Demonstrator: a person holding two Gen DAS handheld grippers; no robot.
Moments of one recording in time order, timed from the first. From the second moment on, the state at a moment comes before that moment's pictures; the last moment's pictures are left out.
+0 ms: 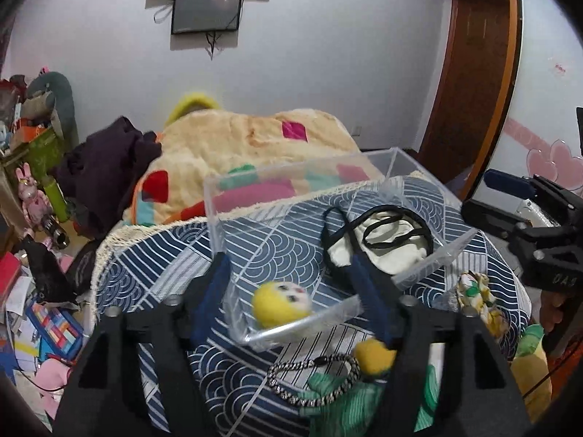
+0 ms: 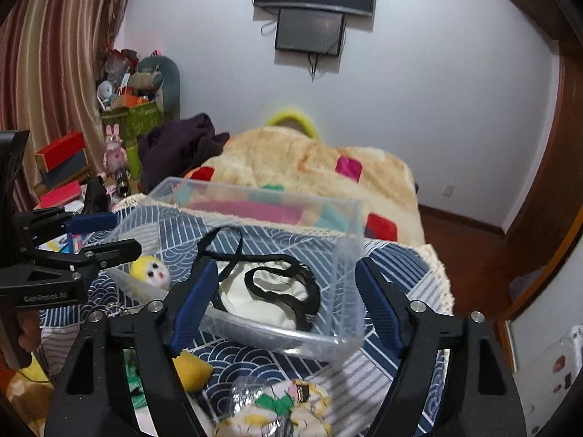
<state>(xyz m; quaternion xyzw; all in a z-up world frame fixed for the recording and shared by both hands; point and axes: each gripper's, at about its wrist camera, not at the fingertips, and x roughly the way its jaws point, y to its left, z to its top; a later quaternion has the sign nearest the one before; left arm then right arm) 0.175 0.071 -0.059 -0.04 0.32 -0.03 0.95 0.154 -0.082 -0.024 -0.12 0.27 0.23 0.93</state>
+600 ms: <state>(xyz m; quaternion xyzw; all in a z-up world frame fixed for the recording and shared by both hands) 0.127 0.090 -0.118 -0.07 0.37 -0.02 0.93 0.116 -0.129 -0.076 -0.08 0.33 0.21 0.92</state>
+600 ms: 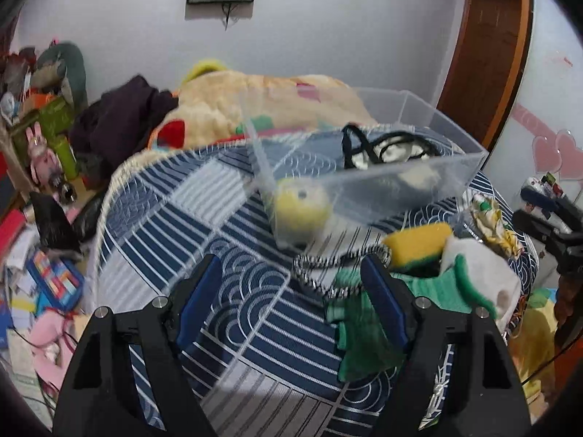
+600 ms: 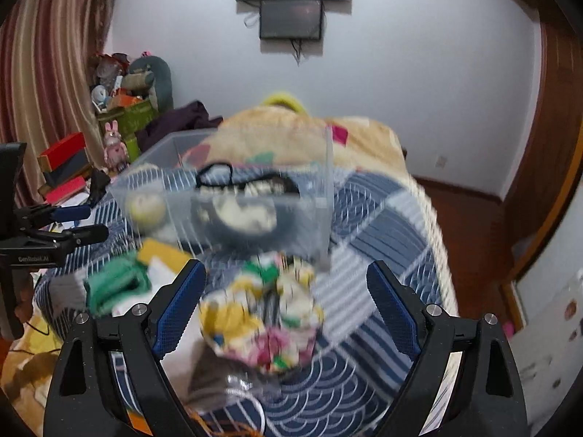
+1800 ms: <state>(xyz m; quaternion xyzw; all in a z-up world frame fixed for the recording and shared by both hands) 0.103 0.074 -0.069 -0.05 0.29 -0.03 0.95 0.095 -0.144 -0.037 -0.02 0.25 0.23 0.94</state>
